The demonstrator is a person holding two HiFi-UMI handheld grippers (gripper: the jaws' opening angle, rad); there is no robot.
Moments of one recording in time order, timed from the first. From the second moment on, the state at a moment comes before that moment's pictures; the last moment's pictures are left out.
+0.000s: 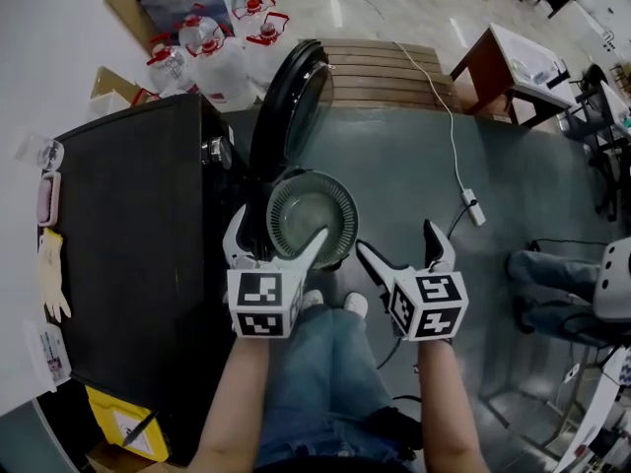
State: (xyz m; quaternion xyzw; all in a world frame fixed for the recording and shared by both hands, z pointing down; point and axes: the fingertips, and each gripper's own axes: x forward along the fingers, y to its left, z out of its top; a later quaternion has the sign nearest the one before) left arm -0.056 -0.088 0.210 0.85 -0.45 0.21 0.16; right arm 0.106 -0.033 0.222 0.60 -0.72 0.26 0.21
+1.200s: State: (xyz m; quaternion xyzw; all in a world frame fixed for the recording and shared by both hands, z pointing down) left arm -0.087 -0.106 0.453 0.76 -0.53 0.29 0.24; right arm 0.123 -0.078 0.468 0.56 -0.72 0.33 0.25
